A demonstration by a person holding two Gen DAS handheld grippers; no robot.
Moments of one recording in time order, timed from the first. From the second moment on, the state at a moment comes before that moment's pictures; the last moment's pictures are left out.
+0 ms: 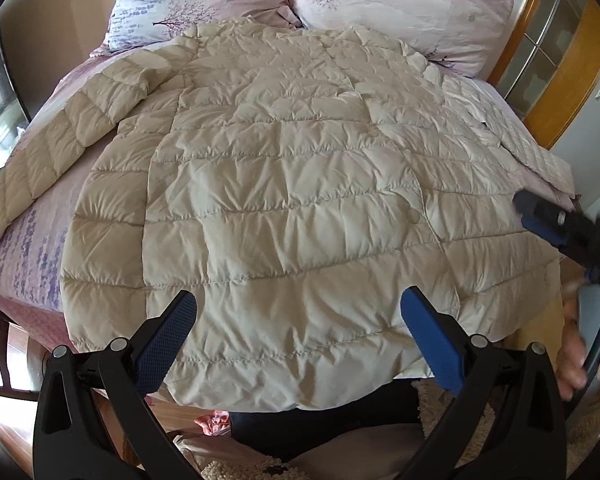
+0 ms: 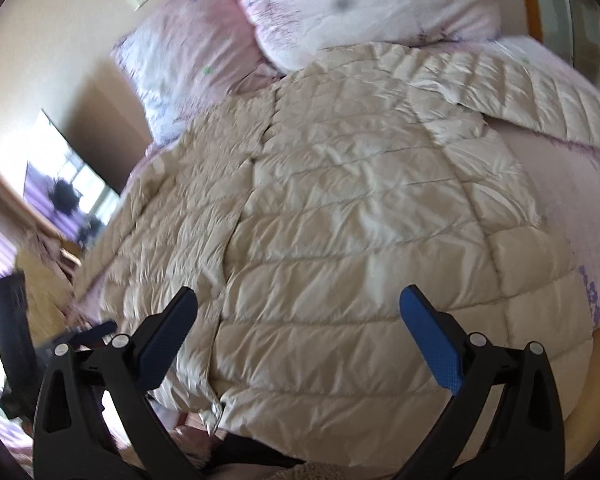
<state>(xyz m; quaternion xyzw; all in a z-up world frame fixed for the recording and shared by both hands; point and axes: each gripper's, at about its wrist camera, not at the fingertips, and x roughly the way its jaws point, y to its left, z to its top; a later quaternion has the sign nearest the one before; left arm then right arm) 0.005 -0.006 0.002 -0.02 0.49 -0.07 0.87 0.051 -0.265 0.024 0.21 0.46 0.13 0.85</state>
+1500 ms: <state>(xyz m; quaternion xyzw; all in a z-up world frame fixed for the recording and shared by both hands) 0.126 0.072 0.024 -0.09 0.41 -0.03 0.91 0.097 -0.609 -0.042 0.51 0.31 -0.31 0.74</state>
